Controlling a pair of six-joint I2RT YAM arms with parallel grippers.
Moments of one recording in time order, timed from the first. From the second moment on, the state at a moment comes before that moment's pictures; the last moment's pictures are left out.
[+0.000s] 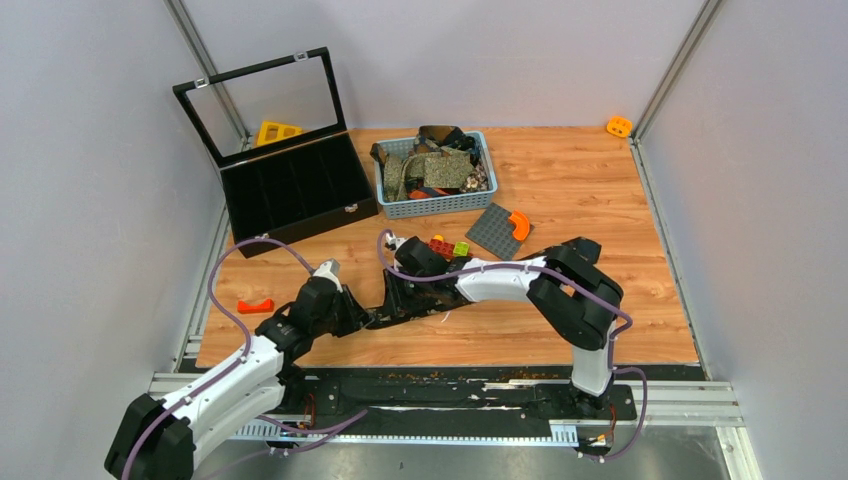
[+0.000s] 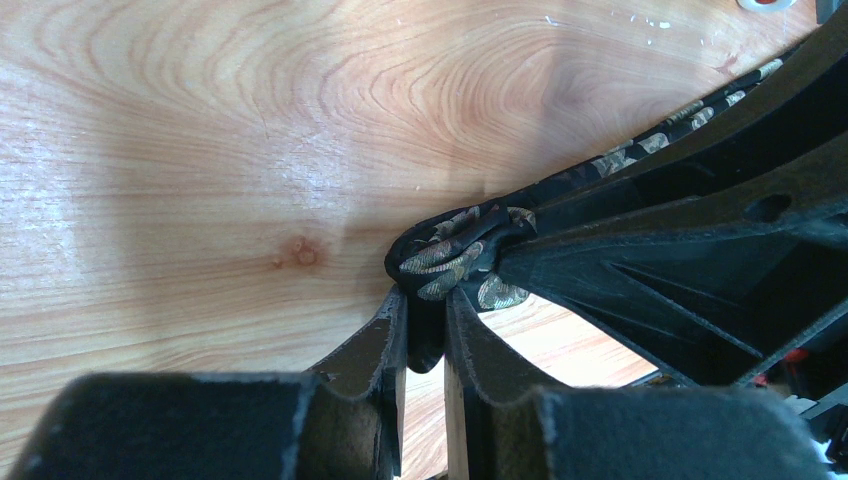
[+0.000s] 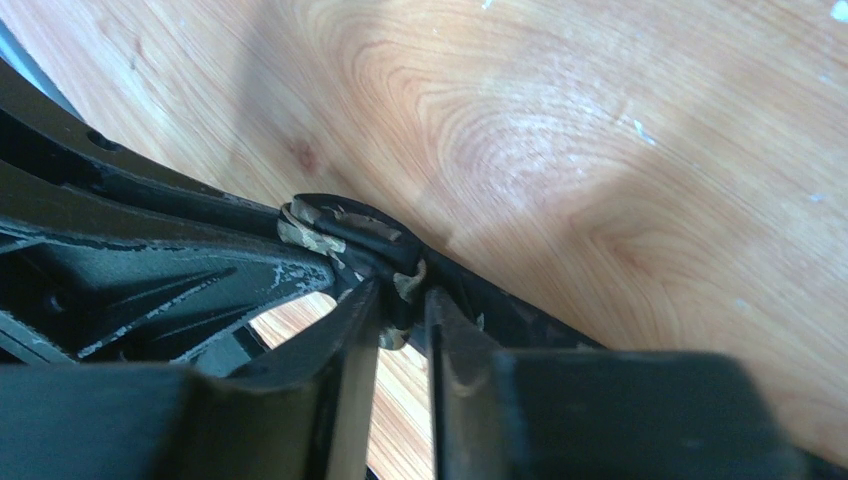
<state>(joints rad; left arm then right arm) -0.54 0.75 0.20 -0.21 0.06 -0.87 0.99 1.90 1.10 -0.02 -0.24 0.65</state>
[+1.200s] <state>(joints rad) -0.54 0.70 0.20 -0.25 0.05 -0.86 1.01 1.88 1.13 -0.09 -0.28 0.63</state>
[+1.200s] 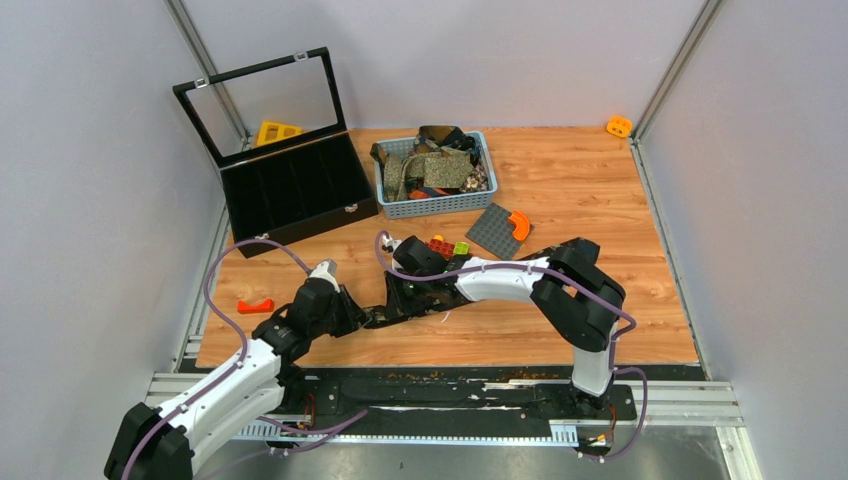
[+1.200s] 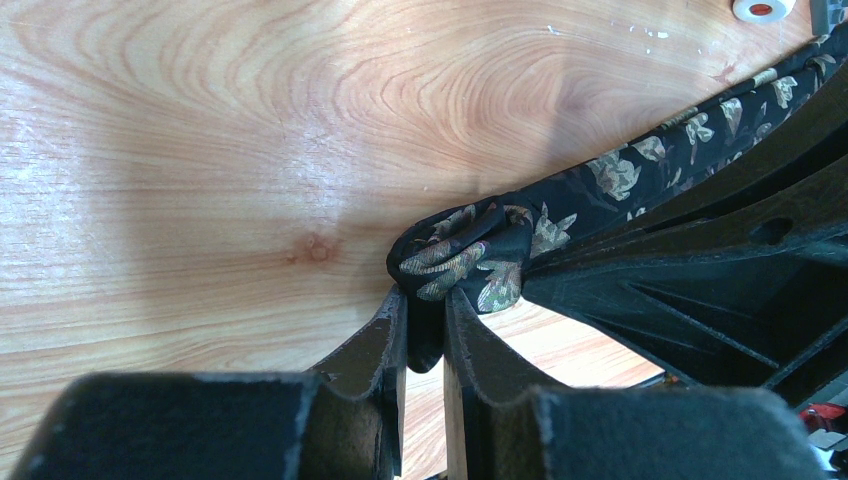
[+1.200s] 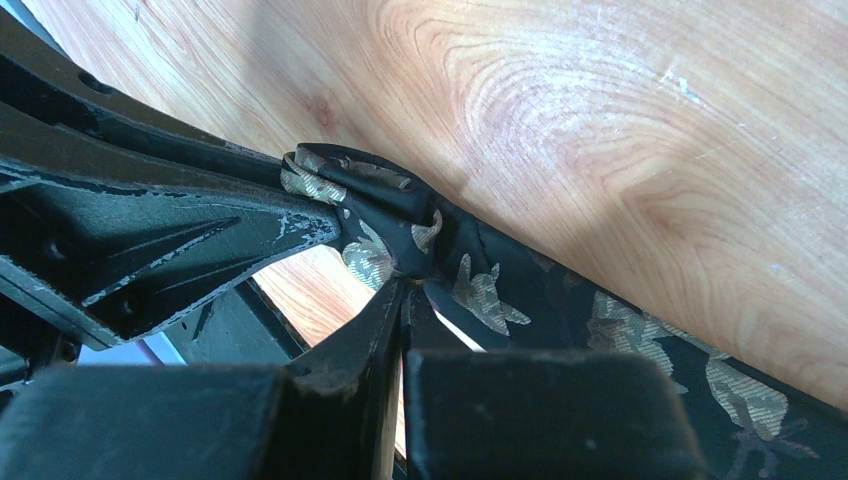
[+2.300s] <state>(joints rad) -0.54 0.66 0.33 -0.47 0.04 -0.84 1.01 1.93 1.17 -0.08 -0.29 0.62</state>
